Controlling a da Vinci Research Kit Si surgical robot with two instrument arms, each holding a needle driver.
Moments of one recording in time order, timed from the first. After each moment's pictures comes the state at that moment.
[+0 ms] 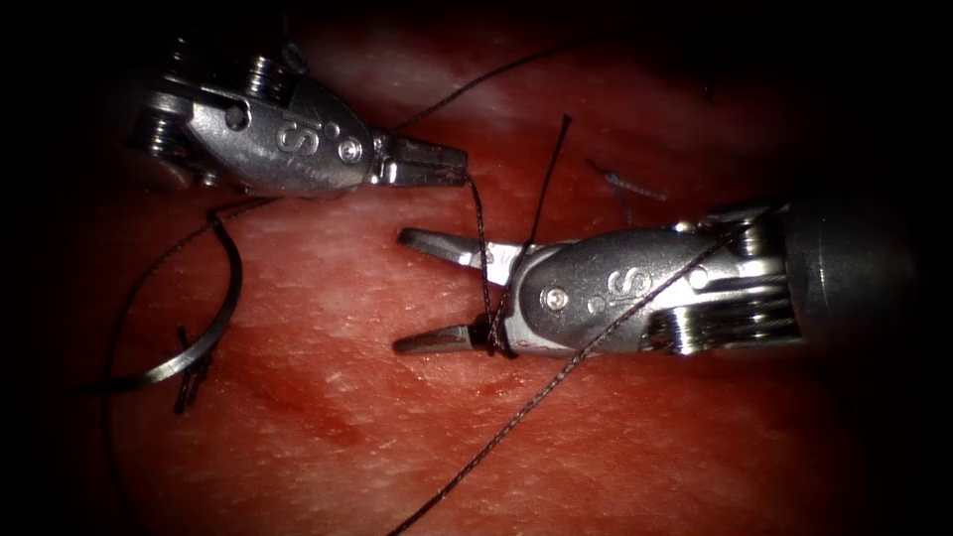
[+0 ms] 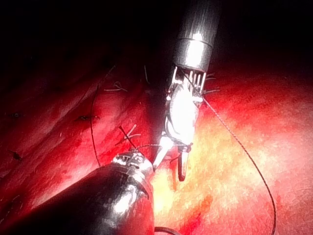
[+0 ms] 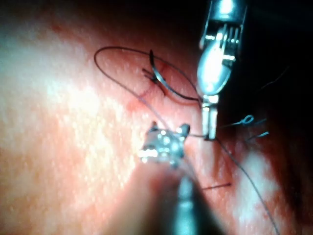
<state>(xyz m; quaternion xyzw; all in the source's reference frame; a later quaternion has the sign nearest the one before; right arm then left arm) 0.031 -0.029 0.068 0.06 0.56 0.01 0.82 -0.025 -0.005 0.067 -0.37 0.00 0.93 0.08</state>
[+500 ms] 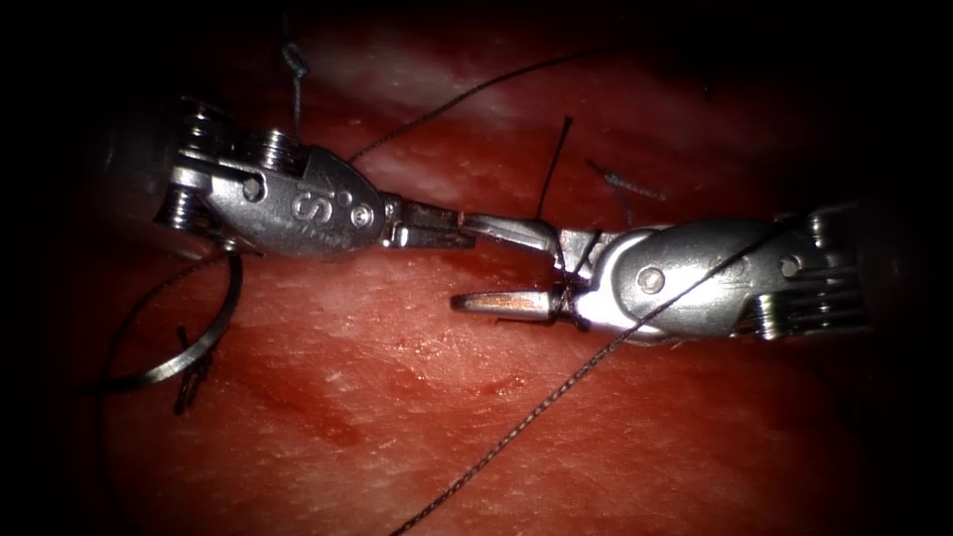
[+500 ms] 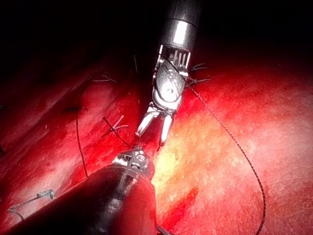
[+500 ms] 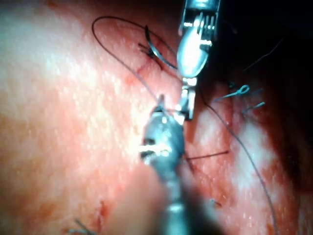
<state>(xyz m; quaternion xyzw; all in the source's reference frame) 0.027 -0.027 0.068 0.03 0.64 0.13 0.76 -0.026 -0.010 0.069 -0.39 -0.02 0.92 0.09</state>
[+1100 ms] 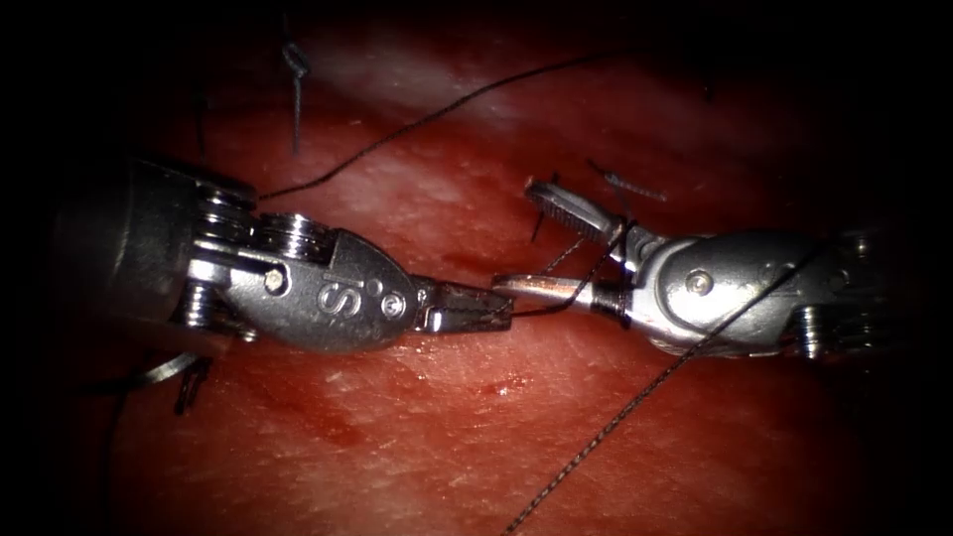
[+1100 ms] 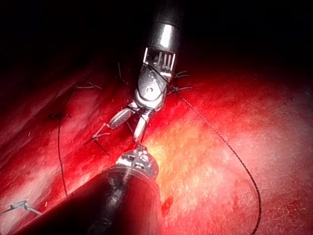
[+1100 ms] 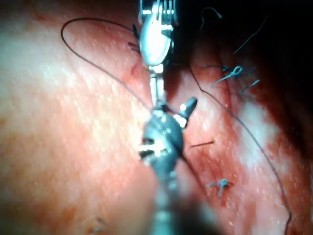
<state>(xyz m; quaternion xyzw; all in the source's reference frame) 0.023 -0.026 0.069 0.00 0.58 0.30 0.76 -0.028 -0.015 0.065 -0.39 -0.03 0.92 0.08</state>
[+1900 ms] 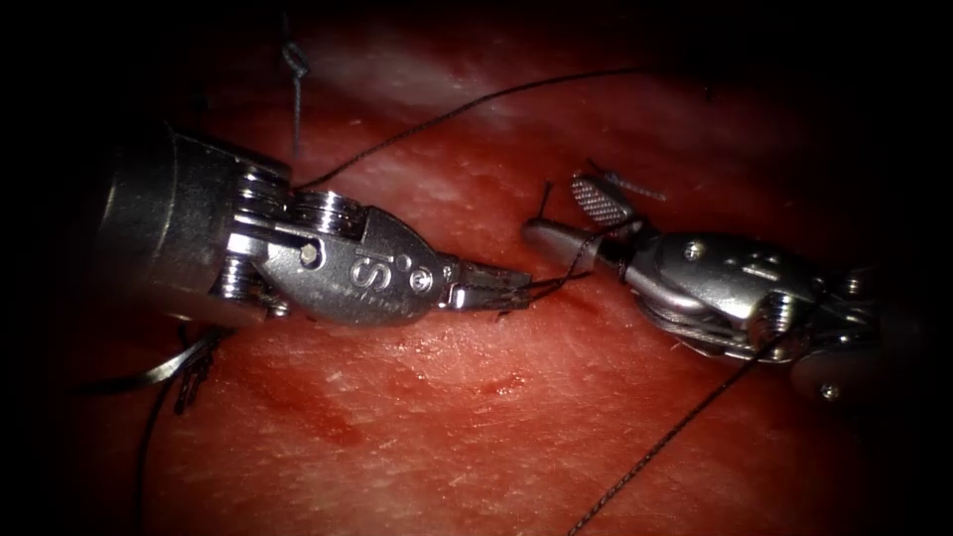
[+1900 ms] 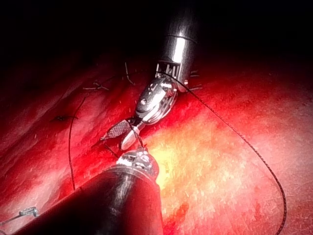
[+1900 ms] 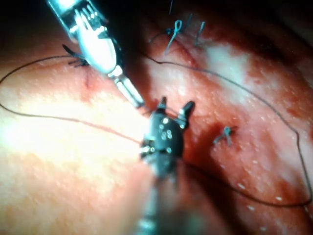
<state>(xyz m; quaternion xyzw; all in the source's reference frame) 0.023 -0.028 0.074 0.06 0.41 0.53 0.74 -0.030 -0.011 0.068 -0.39 -0.04 0.92 0.09</state>
